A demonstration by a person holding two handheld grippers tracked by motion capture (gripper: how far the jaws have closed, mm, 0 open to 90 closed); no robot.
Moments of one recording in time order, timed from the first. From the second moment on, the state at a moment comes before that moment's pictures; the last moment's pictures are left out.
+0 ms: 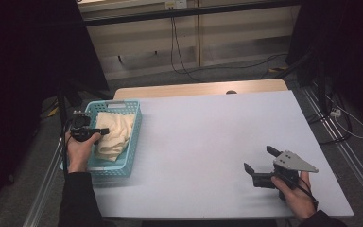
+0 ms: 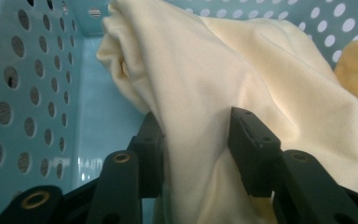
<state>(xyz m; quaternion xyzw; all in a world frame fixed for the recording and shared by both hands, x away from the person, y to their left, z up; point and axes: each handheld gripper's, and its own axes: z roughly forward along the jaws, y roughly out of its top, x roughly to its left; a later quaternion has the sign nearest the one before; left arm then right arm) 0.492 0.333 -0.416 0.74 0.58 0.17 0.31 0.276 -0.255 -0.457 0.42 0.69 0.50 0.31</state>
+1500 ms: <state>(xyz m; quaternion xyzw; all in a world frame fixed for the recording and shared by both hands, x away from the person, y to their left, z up) 0.471 0.340 -0.389 0.68 0.52 0.30 0.42 0.280 -0.257 -0.459 0.42 0.69 0.51 0.31</state>
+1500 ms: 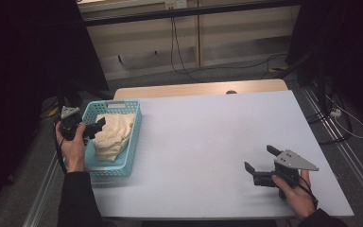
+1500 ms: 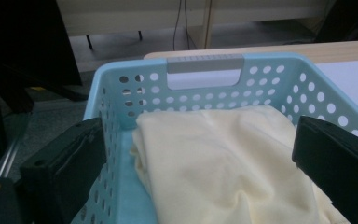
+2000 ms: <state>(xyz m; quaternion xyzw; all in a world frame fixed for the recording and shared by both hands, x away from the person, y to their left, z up) 0.448 0.329 -0.377 0.69 0.50 0.28 0.44 0.278 -0.256 -0.458 0.42 0.69 0.51 0.31</state>
